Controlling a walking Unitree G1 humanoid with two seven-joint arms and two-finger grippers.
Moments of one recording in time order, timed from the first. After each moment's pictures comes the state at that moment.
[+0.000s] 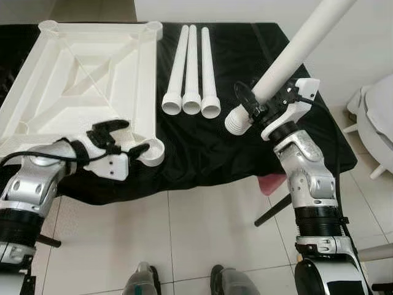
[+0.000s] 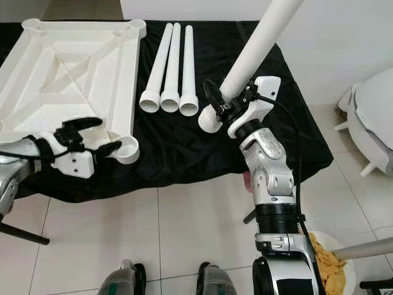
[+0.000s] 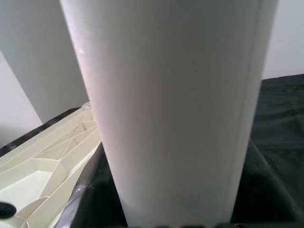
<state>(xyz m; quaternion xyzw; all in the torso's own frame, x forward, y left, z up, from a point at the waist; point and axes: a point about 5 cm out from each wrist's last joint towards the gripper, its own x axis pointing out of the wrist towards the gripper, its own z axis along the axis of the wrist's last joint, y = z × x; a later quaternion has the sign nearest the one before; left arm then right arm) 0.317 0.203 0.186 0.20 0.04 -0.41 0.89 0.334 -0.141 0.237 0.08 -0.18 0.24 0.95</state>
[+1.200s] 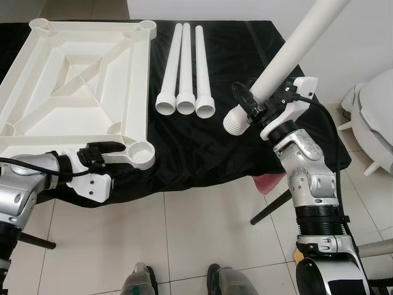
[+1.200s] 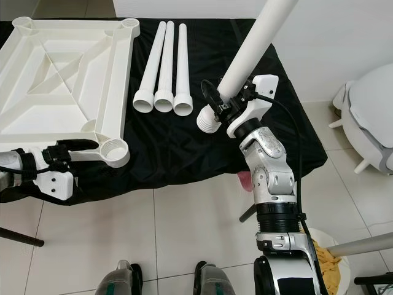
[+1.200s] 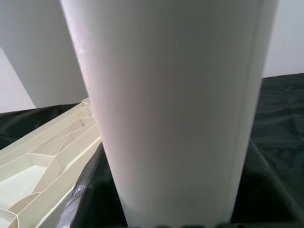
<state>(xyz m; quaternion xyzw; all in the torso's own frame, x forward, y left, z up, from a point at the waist) 0.296 0.220 0.179 0.20 0.11 -0.48 0.85 0.334 -0.139 0.238 0.07 -0.18 0.26 0.95</state>
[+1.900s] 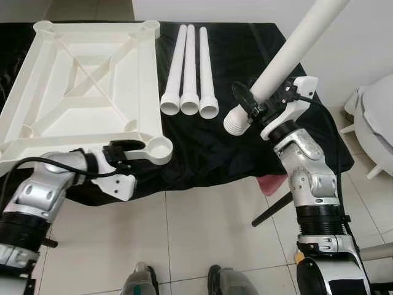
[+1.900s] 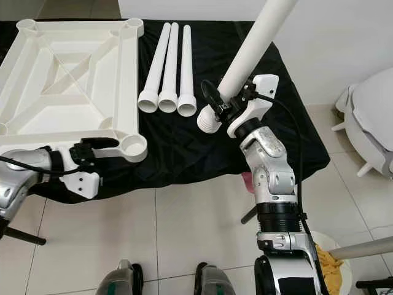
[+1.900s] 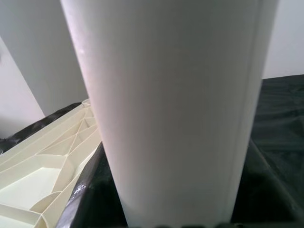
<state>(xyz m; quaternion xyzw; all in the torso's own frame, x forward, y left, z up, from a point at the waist) 0.311 0.181 0.167 0.22 0.09 -0.49 0.84 0.335 -0.140 0.239 0.07 -0.18 0.26 0.95</state>
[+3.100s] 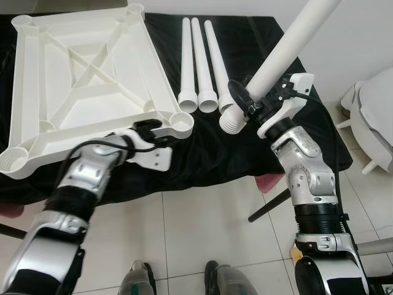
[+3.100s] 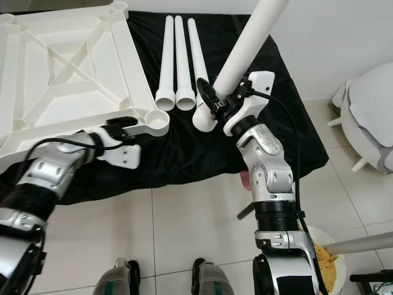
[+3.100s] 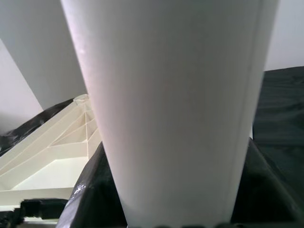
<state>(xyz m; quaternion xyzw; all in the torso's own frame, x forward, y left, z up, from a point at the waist) 0.354 0.149 0.177 0.20 0.05 -0.38 0.90 0.334 -0.133 0.243 0.08 -0.18 0.27 0.94</state>
